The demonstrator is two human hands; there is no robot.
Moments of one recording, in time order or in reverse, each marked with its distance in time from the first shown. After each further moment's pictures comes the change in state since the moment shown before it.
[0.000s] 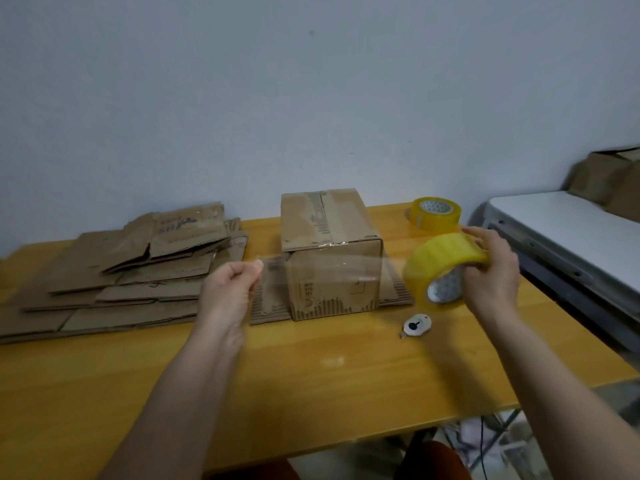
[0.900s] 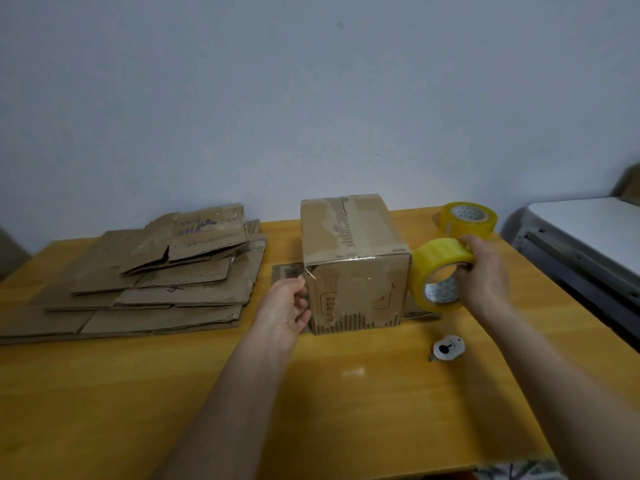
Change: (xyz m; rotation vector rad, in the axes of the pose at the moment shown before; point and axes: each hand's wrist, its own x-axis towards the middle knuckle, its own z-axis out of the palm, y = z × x) left_hand 0.050 -0.035 0.043 -0.289 -0.074 -0.461; right_hand 0.037 0.001 0.067 -0.194 -0.226 -0.012
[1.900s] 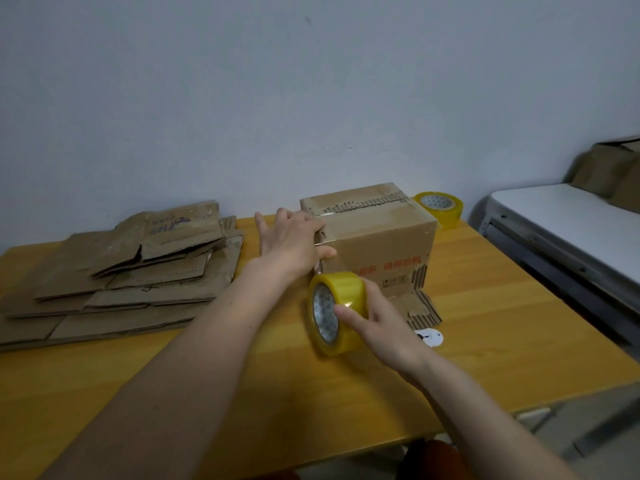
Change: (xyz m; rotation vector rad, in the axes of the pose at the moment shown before) left_hand 0.015 0.045 0.058 1.800 0.023 0.949; right_hand -0.118 -0.065 0.000 0.647 -0.678 0.004
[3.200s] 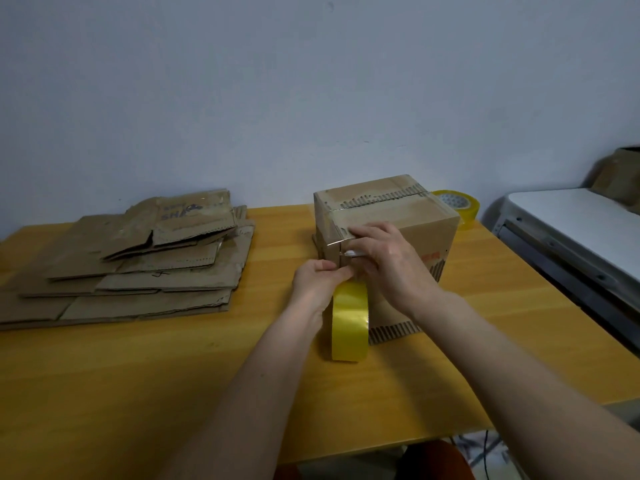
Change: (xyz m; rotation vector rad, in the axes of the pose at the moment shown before) left_hand -0.042 0.017 0.066 -1.446 -0.027 -0.624; right_hand 0.059 -0.025 -0.023 -0.814 0.191 -0.609
